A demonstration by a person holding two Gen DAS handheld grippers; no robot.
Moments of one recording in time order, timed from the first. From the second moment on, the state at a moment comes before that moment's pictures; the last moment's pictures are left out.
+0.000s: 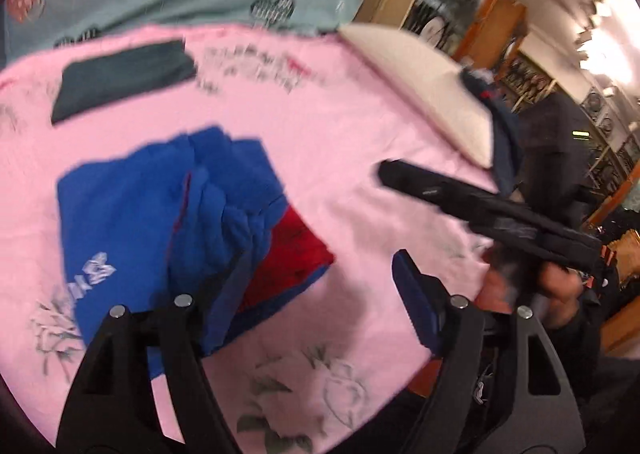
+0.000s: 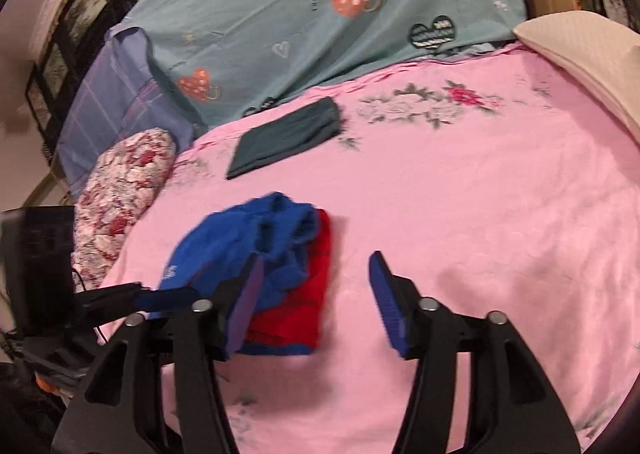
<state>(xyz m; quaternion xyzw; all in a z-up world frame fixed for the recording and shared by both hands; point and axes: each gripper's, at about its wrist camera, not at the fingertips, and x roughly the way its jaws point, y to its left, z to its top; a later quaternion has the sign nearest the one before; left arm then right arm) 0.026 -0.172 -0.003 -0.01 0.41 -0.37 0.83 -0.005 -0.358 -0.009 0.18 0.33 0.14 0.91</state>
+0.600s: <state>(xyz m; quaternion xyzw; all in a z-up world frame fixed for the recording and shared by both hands) 0.045 -0.053 -0.040 -0.09 0.43 -0.21 0.88 0.062 -0.289 -0.019 0.21 0.41 0.24 0.86</state>
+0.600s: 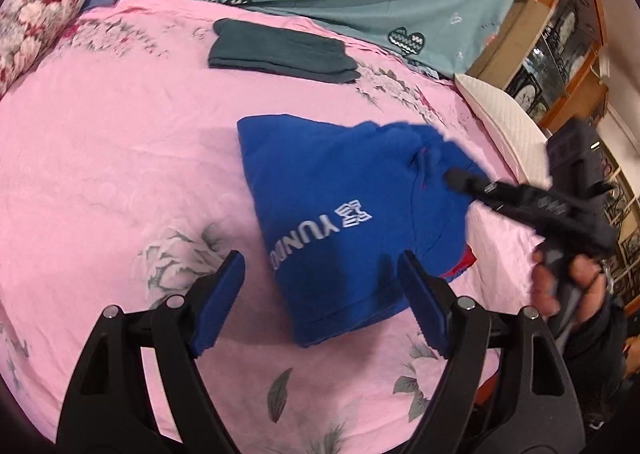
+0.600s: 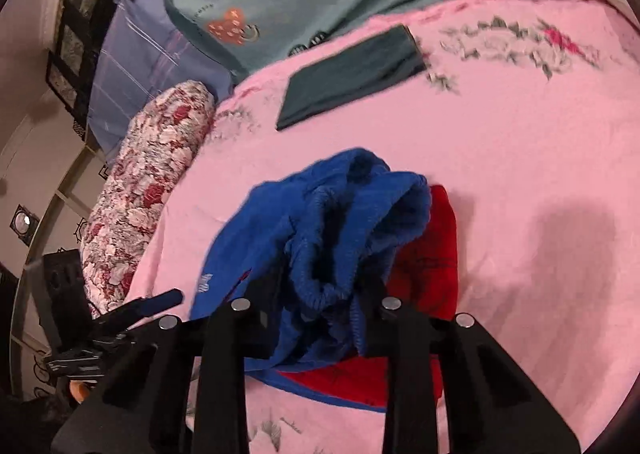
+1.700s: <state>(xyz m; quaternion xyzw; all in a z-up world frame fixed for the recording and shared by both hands) 0.041 -0.116 -0.044 0.02 0.41 -0.25 0.88 0.069 -0.281 -0.024 0.14 0.43 0.18 0.87</state>
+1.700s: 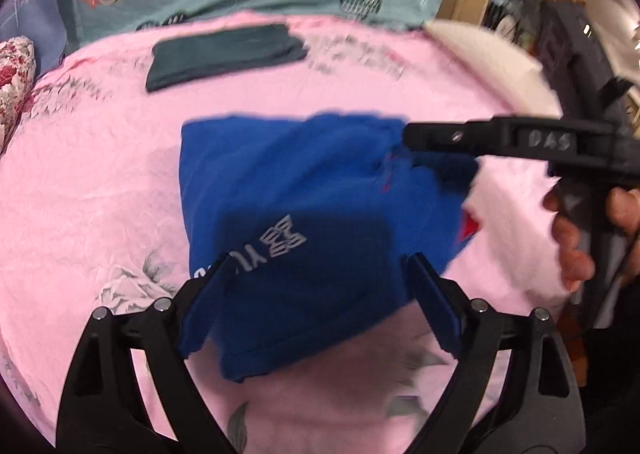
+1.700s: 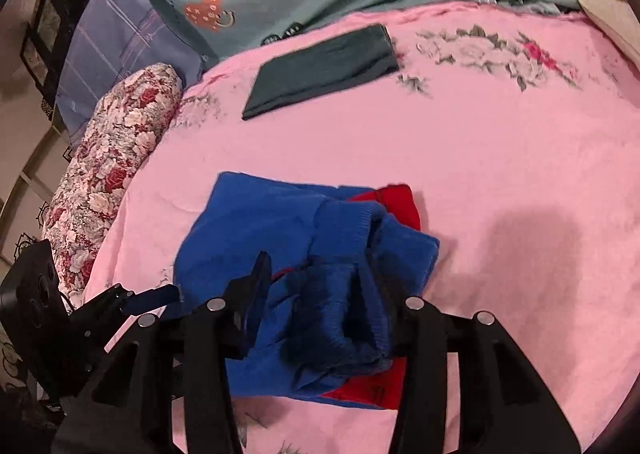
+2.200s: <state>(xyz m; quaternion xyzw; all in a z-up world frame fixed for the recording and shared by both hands) 0.056 -0.104 -0.013 0.01 0.37 -0.25 0.90 0.064 -0.284 0.001 0.09 0.41 0.17 0.89</state>
